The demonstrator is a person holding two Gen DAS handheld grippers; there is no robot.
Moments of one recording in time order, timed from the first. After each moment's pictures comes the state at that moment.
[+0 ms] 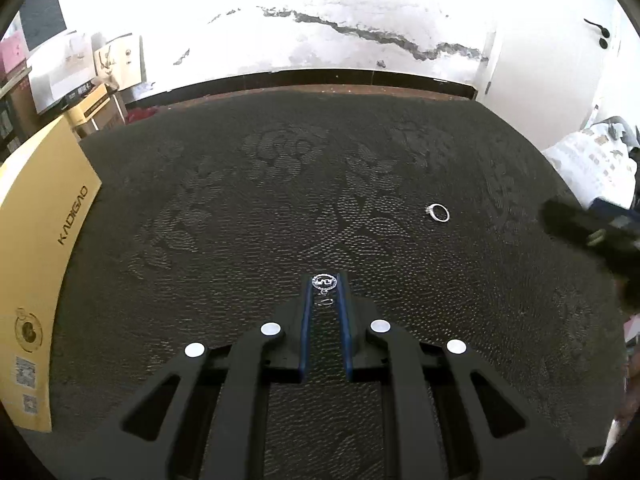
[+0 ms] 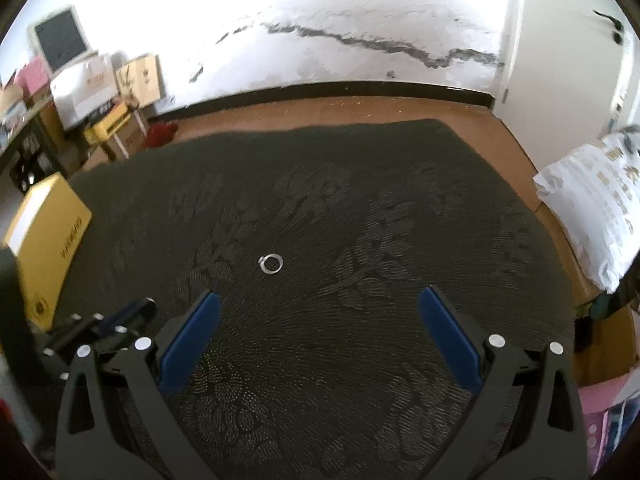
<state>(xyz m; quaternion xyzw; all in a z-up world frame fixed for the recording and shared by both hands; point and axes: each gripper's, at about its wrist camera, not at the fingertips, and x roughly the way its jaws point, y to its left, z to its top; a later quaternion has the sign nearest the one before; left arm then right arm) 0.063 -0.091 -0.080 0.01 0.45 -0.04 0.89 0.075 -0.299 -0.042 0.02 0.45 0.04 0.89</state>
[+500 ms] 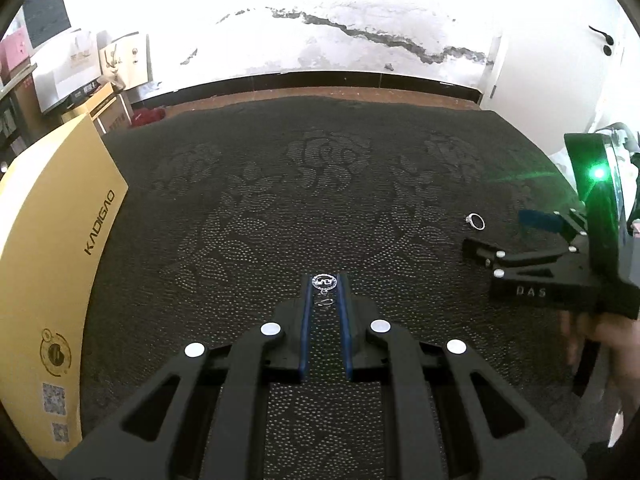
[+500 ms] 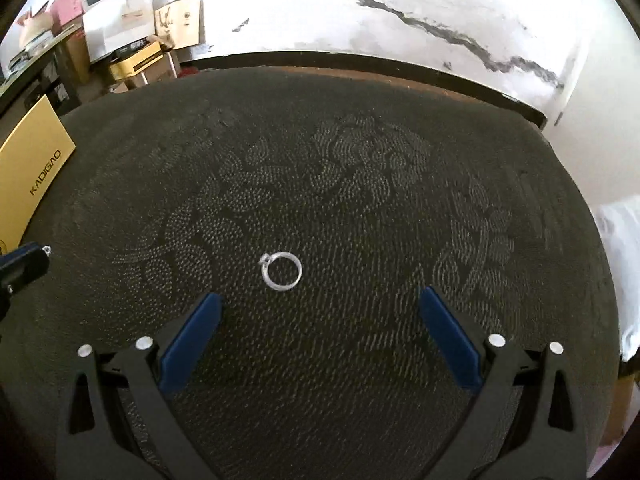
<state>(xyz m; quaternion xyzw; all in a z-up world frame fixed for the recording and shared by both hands) 0.069 -0.045 -0.071 0.01 0.45 -0.04 0.89 0.138 -0.269 -0.118 -0.05 0.47 0.11 0.87</state>
